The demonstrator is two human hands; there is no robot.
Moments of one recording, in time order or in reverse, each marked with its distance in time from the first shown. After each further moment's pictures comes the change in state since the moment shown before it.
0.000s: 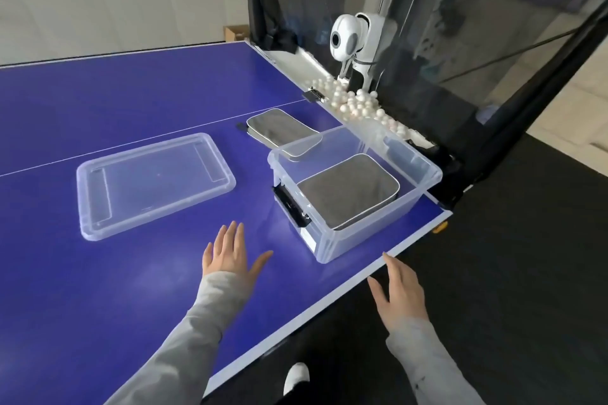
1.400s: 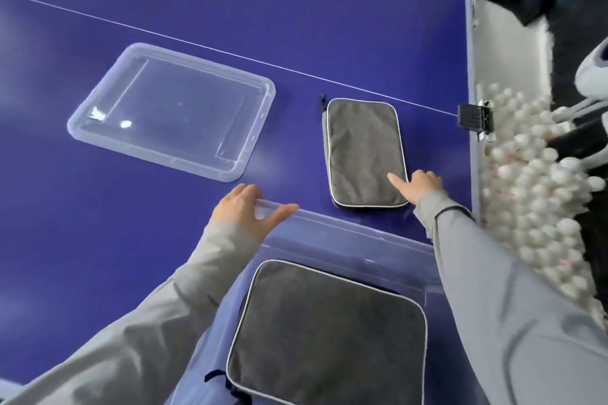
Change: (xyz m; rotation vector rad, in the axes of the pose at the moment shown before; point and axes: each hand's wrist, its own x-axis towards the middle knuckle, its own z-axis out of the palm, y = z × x) left_hand 0.276 0.133 0.031 -0.435 0.167 -0.773; right_hand 0.605 -0.189 0.098 -0.429 -0.549 -0.435
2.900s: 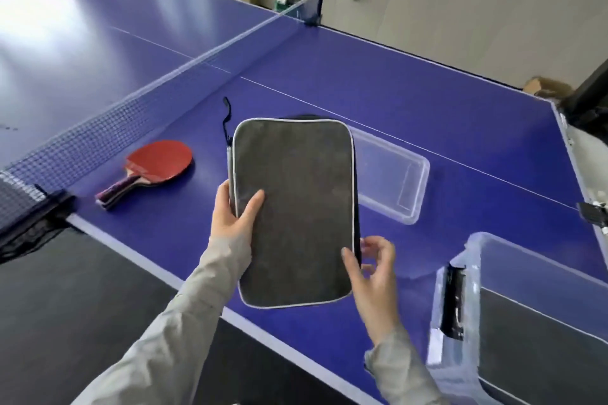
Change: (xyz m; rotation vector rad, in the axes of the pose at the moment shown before) left_hand -0.096 -0.310 -0.289 -1.116 0.422 0.021; right_hand -0.466 -0.310 0.167 1.086 0.149 -0.676
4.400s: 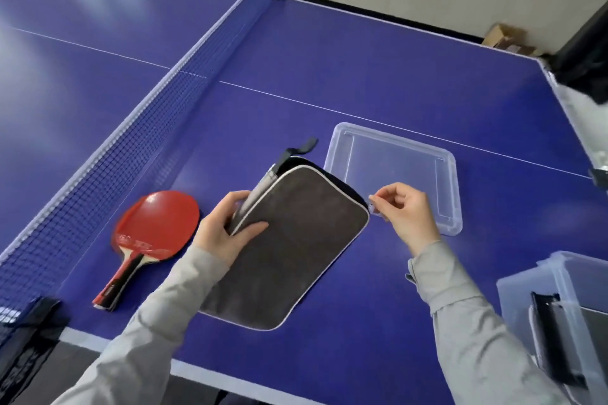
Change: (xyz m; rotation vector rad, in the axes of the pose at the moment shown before) left_hand 0.216 0.021 -0.099 0.525 -0.498 0.147; right_hand 0.192 -0.050 0.125 -0.196 0.040 0.132
